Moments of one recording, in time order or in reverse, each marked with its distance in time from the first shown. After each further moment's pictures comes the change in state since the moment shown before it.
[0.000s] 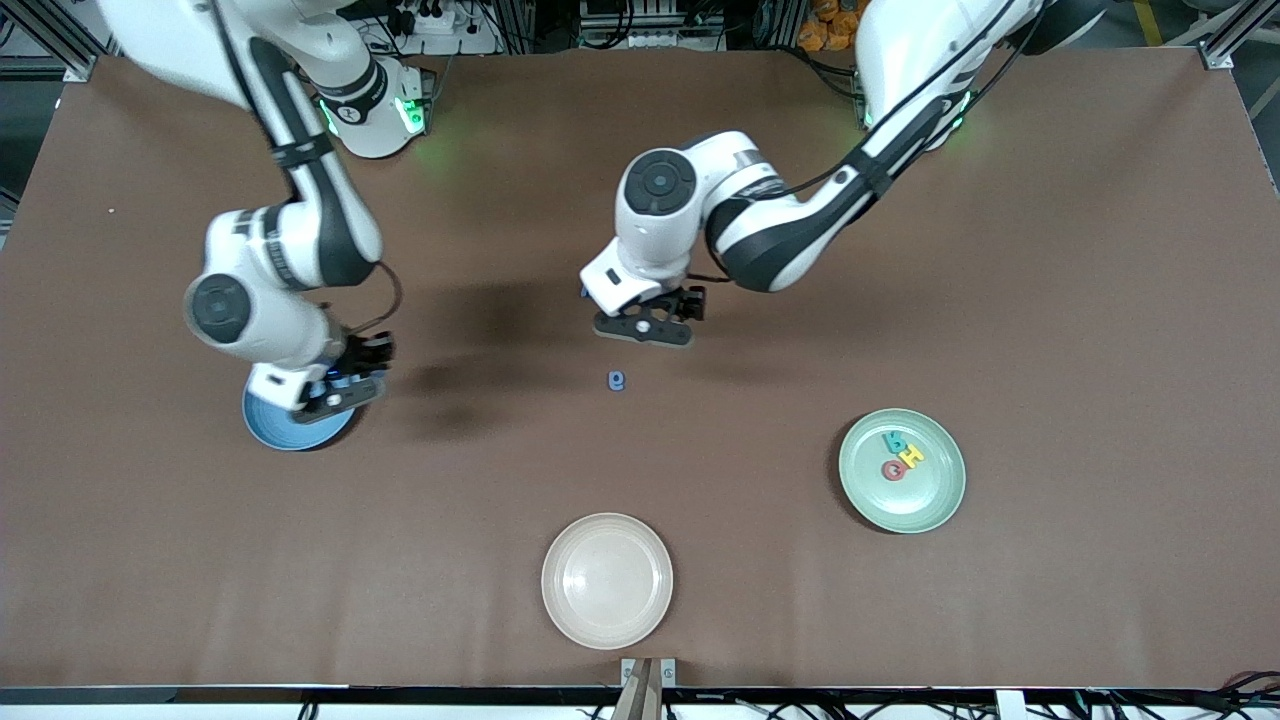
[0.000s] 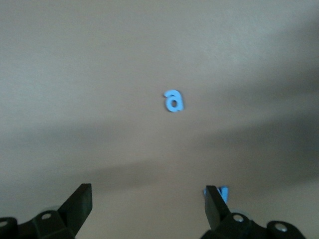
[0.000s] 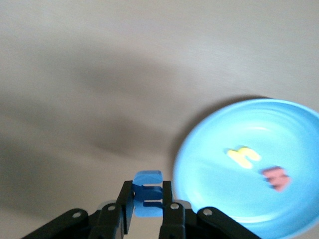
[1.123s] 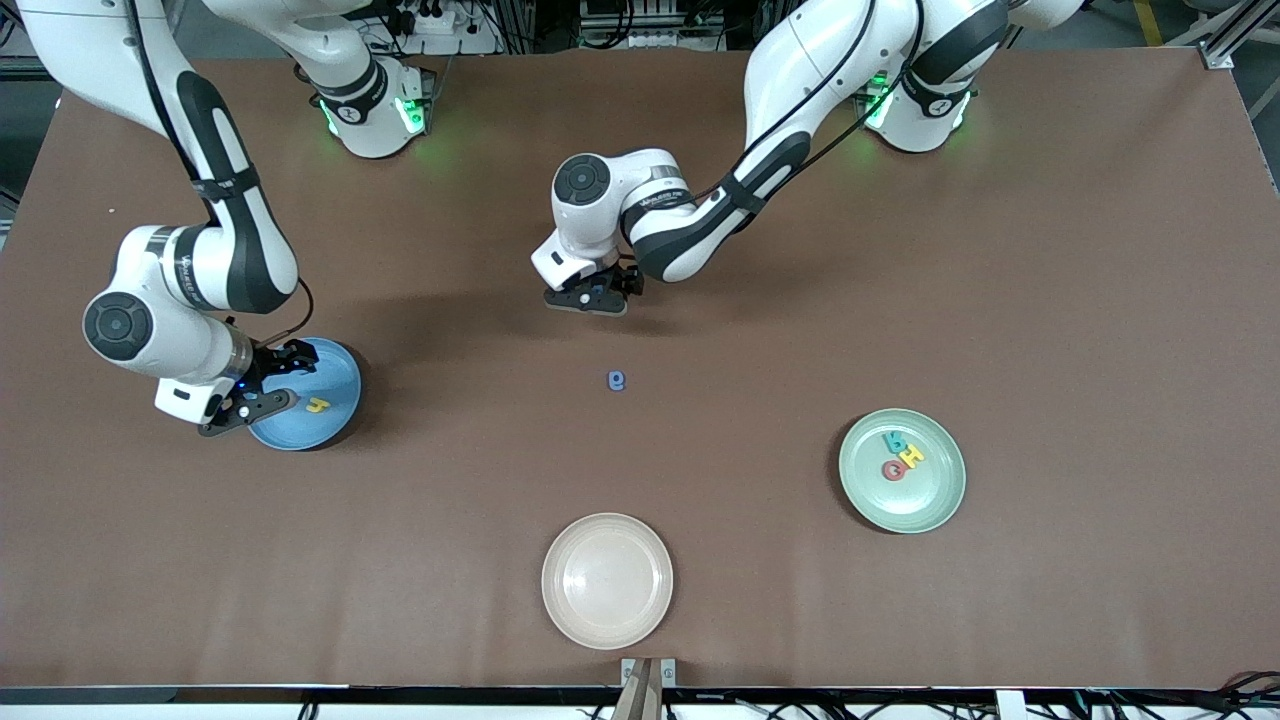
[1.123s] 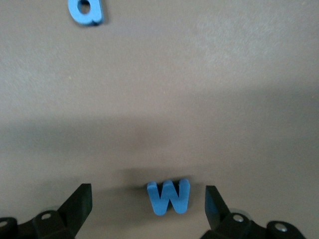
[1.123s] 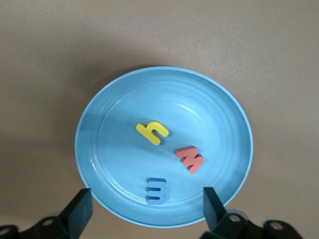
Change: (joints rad) left arm -0.302 0.163 0.193 0.001 0.001 0.186 -0.223; right arm -0.154 0.034 0.016 0.001 -0.102 0.039 -0.122
